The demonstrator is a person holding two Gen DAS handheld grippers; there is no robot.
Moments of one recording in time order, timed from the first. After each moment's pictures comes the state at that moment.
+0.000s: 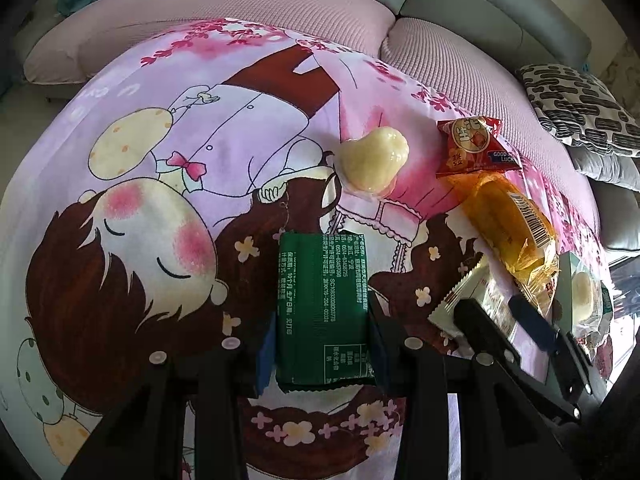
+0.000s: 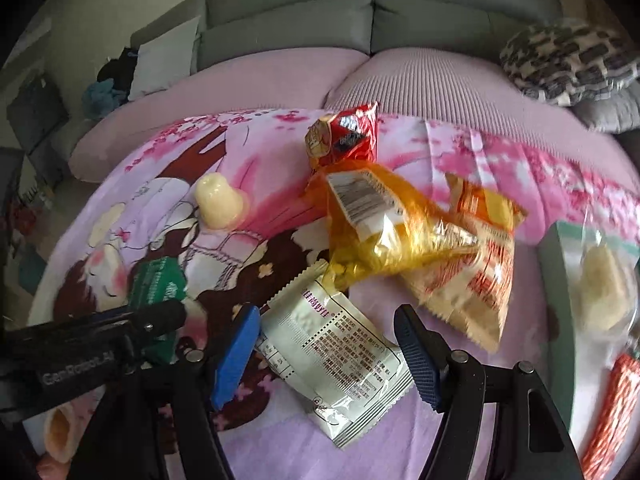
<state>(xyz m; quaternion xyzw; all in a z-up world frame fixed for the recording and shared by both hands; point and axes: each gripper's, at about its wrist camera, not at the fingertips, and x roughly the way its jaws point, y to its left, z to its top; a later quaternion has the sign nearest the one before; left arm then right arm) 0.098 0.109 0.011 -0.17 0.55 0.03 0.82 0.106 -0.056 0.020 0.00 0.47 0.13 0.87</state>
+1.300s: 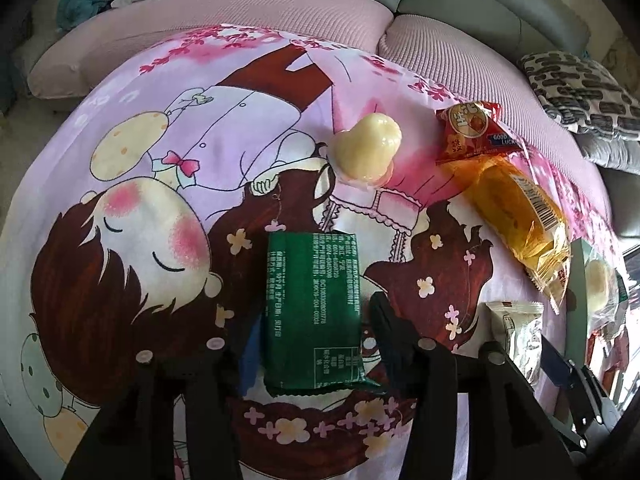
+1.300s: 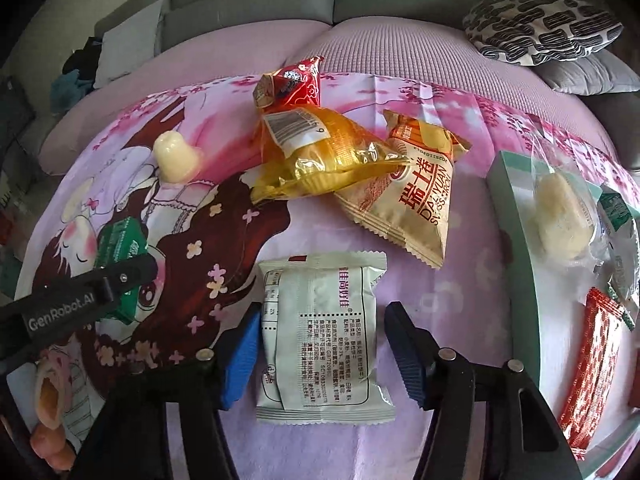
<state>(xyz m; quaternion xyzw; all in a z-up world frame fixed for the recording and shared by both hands) 0.102 0.094 0.005 -0.14 0.55 0.04 0.83 0.087 -0.079 0.010 -0.02 0.51 0.06 0.86</state>
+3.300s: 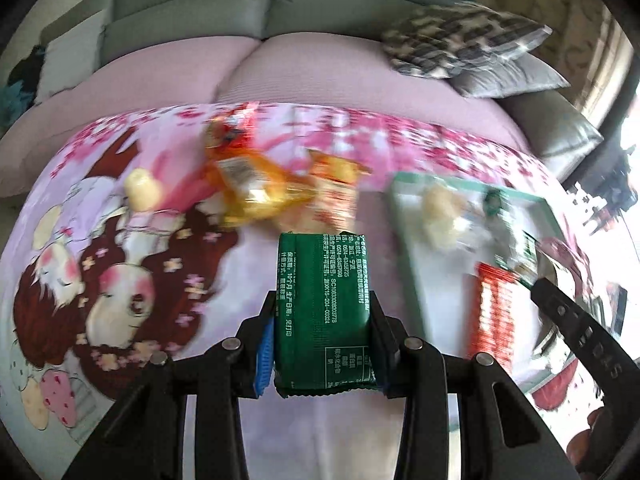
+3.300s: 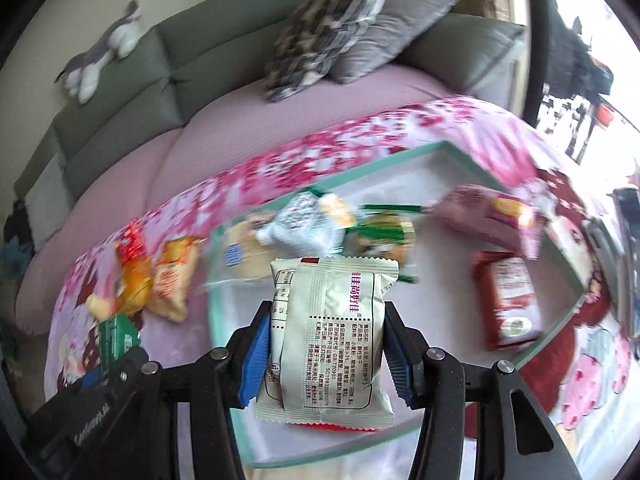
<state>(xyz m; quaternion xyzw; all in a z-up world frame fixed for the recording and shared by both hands) 0.057 -0.077 0.076 -0.05 0.49 -0.09 0.87 0.014 -0.292 0.090 0.16 0.43 -0.14 0.88</state>
